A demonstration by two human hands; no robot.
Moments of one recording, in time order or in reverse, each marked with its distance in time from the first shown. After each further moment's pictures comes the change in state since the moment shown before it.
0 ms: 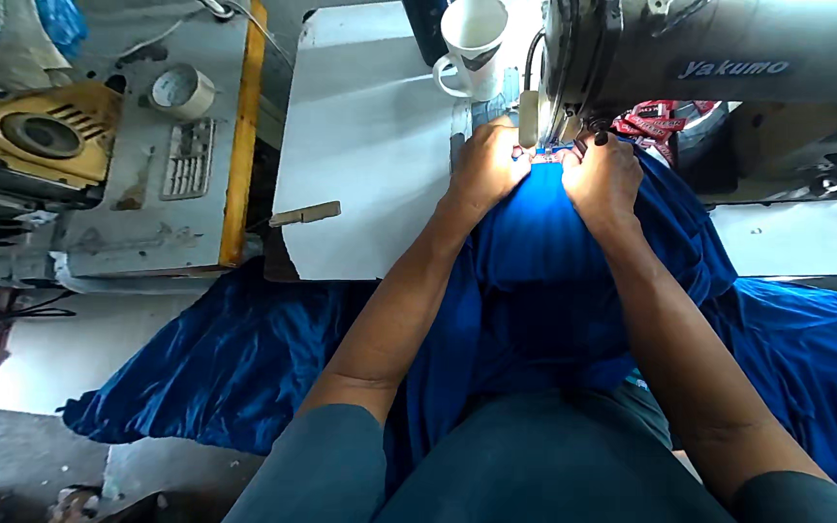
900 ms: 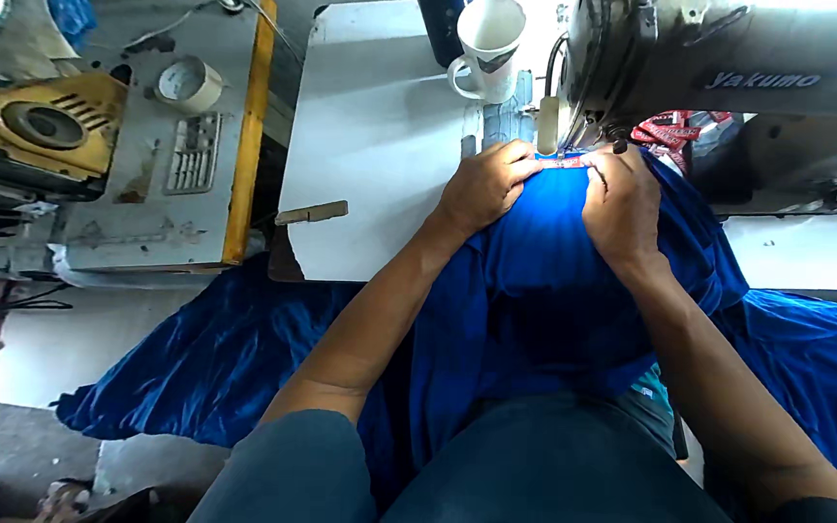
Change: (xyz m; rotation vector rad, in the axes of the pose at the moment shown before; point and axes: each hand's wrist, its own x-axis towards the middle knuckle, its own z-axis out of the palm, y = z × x) left_hand -0.029 -0.021 -0.009 0.114 0.018 0.389; right_hand -0.026 0.025 0.007 0.138 0.238 -0.402
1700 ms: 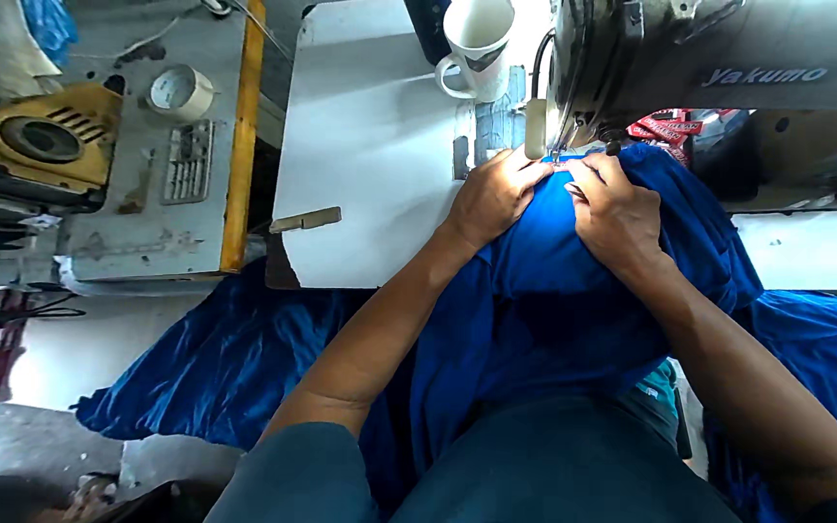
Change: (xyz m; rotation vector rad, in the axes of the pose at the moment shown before) left_hand 0.008 0.018 0.018 0.021 0.013 -0.059; right_hand -0.008 0.020 0.004 -0.179 -0.173 -0.137
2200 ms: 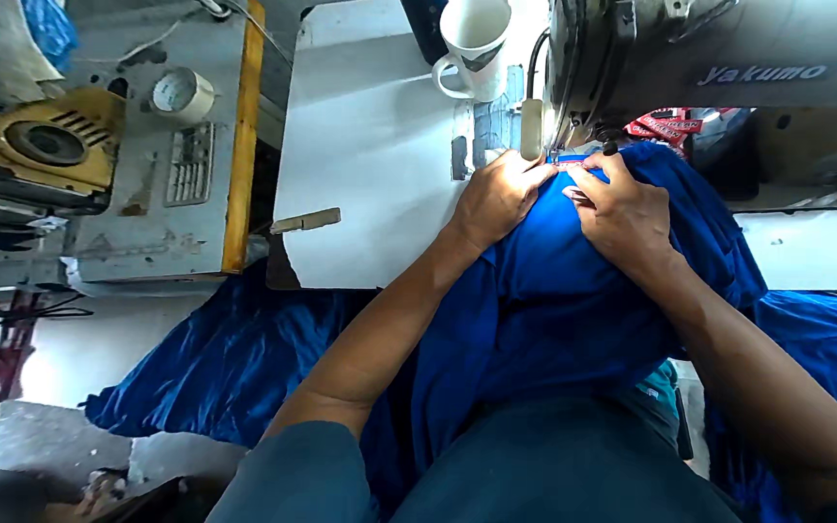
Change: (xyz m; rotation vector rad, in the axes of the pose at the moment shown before) left_hand 0.003 0.007 0.004 0.030 0.007 -0.012; right_hand 0.000 0.013 -0.008 -0.016 -0.068 -0.049
